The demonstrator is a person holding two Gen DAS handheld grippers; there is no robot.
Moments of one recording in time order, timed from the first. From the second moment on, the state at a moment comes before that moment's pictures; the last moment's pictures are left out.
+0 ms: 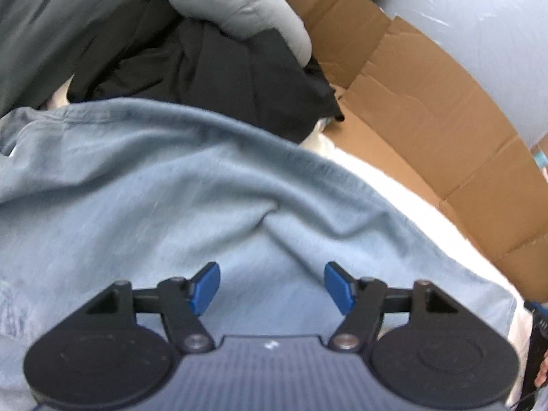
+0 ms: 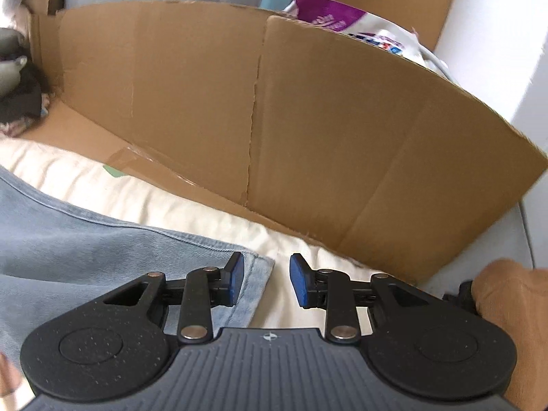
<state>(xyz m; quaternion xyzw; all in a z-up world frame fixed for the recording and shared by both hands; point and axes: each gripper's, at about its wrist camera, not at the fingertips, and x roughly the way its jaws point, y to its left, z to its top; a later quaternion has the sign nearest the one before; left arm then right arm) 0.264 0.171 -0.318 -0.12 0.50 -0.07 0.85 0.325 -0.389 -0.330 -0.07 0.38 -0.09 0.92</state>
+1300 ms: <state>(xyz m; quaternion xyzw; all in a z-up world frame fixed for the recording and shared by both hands) 0.210 0.177 -0.365 0.01 0.55 -0.06 0.83 0.213 -0.390 -0.385 0.27 0.47 -0.03 0.84</state>
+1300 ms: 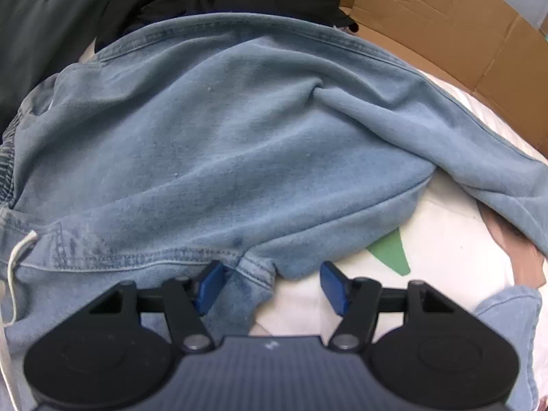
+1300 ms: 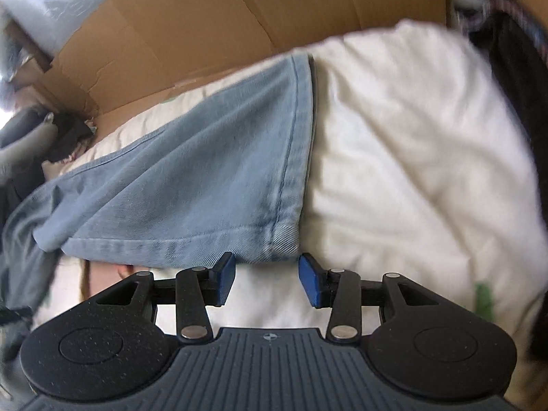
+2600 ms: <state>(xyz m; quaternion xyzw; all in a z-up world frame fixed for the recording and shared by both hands) 0.209 0.167 -0.368 0.06 0.54 -0.04 0.84 0.222 -0.409 -0.387 0.38 0.41 -0.07 0.83</state>
